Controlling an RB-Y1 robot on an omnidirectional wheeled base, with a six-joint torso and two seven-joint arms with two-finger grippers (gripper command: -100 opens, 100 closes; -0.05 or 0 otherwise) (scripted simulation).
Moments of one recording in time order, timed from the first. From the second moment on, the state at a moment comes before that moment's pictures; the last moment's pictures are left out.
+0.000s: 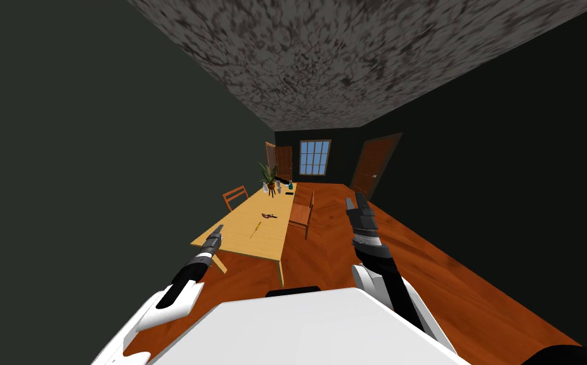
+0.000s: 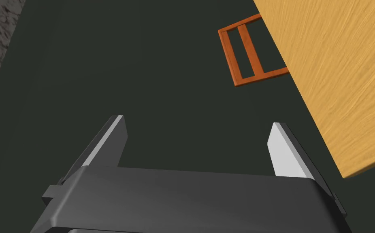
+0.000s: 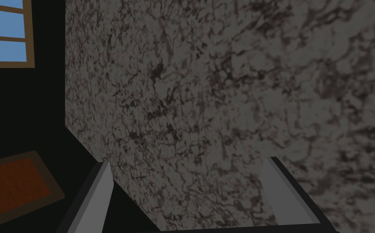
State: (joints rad) left arm 0.34 0.39 0.24 -1.67 -0.01 -0.04 0.19; right arm 0.55 0.03 -0.05 -2.39 0.11 -0.45 0.04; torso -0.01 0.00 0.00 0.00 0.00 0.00
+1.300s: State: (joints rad) left arm 0.23 0.50 0.41 -1.31 0.12 0.17 0.28; right arm 0.55 0.03 -0.05 -2.39 0.11 -0.45 0.04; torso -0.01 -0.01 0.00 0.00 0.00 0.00
